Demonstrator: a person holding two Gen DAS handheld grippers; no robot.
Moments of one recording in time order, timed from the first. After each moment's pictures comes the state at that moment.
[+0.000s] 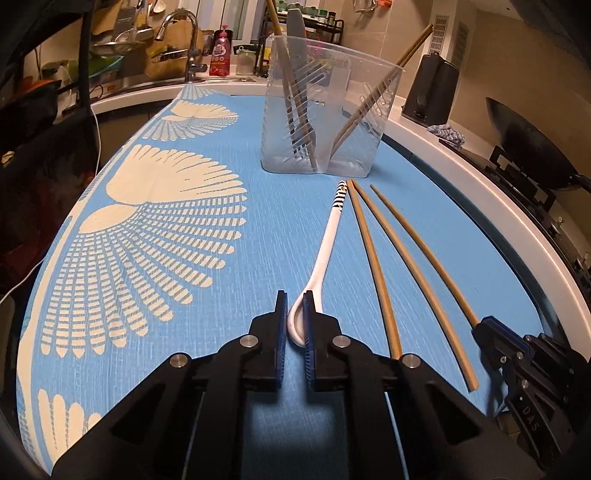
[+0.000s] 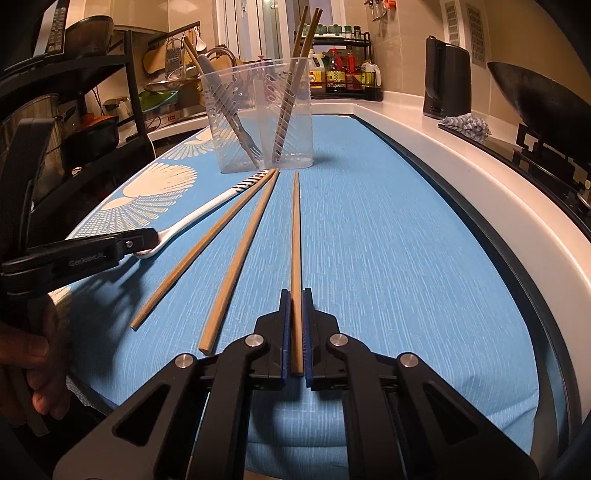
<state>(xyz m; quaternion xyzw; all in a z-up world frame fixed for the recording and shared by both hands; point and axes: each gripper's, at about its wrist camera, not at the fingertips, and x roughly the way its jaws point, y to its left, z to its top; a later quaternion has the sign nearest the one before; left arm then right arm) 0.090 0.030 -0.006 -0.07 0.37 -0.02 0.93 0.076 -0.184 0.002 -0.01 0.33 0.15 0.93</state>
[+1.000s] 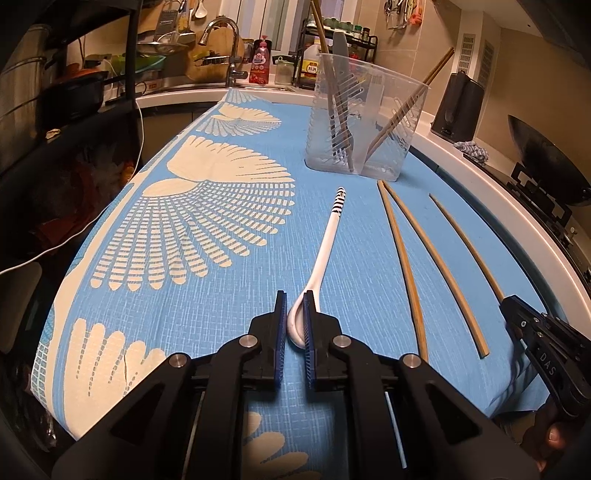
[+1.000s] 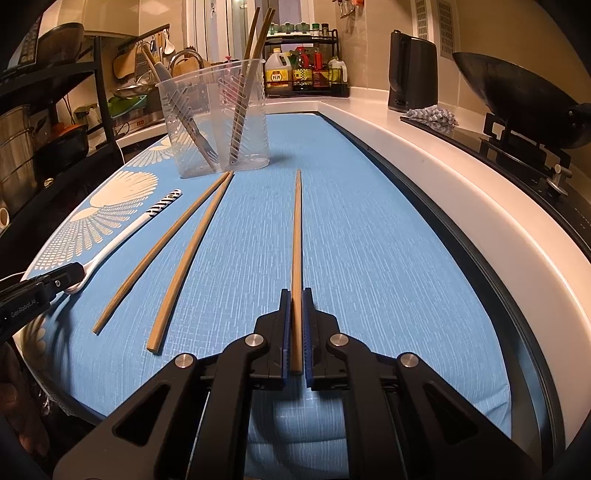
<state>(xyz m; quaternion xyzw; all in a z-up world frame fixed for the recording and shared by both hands) 0.051 0.041 -0.008 -0.09 0.35 0.05 0.93 0.081 -0.207 0.002 0.00 0.34 0.10 0.94</state>
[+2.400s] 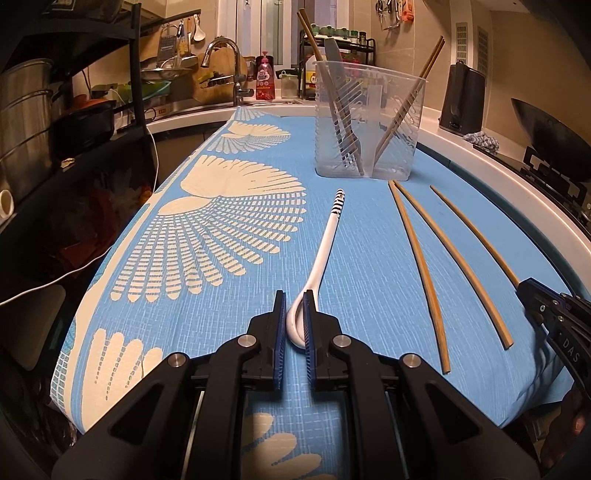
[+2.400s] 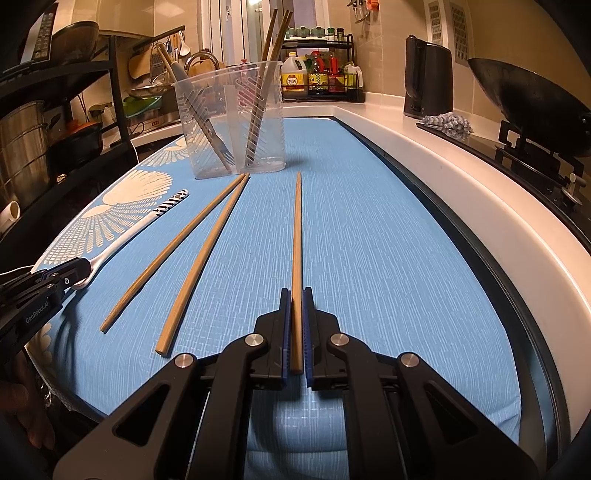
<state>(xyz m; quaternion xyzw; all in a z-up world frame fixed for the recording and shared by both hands) 0.048 0.029 -0.008 -0.03 0.33 0.08 0.94 0.084 -0.205 0.001 -0.01 0.33 0.13 0.94</state>
